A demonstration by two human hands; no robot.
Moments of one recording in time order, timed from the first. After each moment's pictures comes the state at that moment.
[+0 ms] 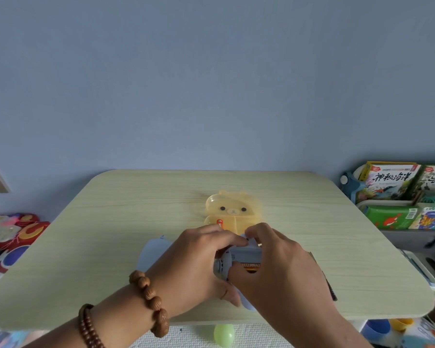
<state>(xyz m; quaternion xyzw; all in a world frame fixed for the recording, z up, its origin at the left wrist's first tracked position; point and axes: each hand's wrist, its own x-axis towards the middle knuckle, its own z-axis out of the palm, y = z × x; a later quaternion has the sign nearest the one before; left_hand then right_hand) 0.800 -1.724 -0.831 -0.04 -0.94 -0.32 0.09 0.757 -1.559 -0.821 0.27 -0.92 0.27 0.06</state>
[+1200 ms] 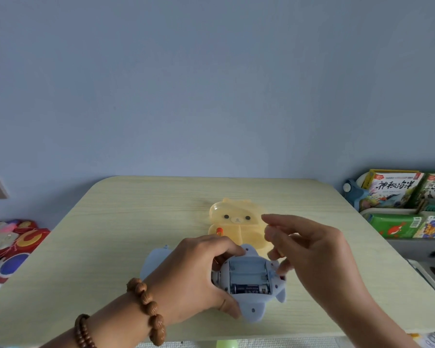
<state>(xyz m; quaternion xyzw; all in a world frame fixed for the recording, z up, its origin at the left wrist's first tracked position) 0.801 -1.736 -0.831 -0.02 -0.93 -0.36 0.06 0.716 -1.539 -0.811 0.22 -0.79 0.57 0.00</state>
